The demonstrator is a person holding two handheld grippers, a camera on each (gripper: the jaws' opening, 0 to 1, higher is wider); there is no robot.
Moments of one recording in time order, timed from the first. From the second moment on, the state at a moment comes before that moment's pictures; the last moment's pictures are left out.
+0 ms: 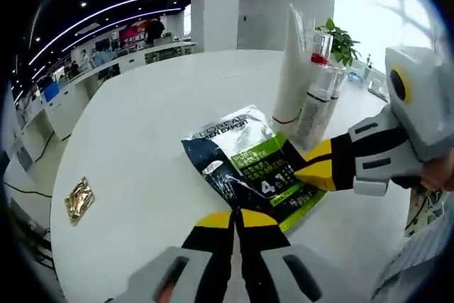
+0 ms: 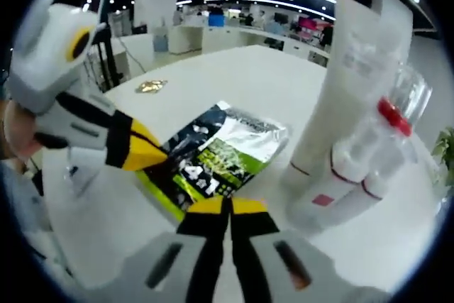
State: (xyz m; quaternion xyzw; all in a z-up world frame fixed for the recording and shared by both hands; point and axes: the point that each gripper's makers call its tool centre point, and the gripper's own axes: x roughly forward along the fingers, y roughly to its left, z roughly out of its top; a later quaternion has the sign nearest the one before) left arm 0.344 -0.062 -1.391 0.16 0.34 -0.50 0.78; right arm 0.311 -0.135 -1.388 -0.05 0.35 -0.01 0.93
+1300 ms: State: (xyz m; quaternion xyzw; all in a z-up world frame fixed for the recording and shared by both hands) left arm 0.354 -0.069 -1.405 0.13 0.36 -0.48 0.79; right arm 0.310 -0.144 -1.398 -0.13 0.34 0.00 0.93
